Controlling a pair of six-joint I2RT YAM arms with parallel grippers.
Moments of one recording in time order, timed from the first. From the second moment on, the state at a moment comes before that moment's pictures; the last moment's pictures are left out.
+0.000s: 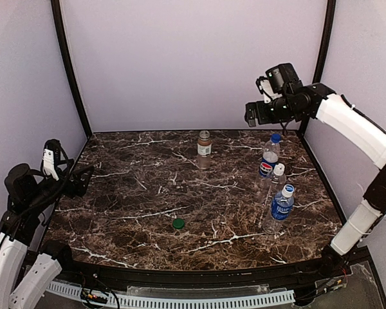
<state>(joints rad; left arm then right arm) -0.13 0.31 0.50 -0.33 0.30 -0.04 0.56 1.60 1.72 -0.79 0.23 0.19</state>
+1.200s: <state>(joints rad) -0.02 0.17 0.31 -0.23 0.34 -0.07 0.44 1.60 1.60 -0.95 0.30 0.22</state>
